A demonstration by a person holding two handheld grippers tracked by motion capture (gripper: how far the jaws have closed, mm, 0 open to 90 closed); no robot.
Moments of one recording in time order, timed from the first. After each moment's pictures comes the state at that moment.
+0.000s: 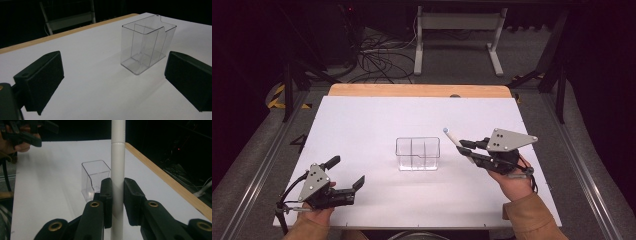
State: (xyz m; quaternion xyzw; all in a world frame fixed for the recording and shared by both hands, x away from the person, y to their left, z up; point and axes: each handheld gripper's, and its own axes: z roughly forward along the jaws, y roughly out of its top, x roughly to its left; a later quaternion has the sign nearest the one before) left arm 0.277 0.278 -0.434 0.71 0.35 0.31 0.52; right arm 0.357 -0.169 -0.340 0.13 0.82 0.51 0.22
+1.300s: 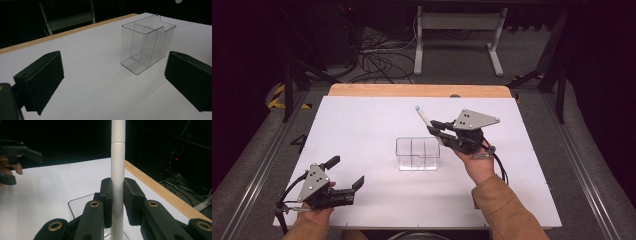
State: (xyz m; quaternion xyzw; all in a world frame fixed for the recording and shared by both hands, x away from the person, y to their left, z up) left arm 0.278 0.280 -0.434 0.71 0.35 0.31 0.52; right arm 0.401 -0.099 -0.342 0.15 0.79 0.56 0.22
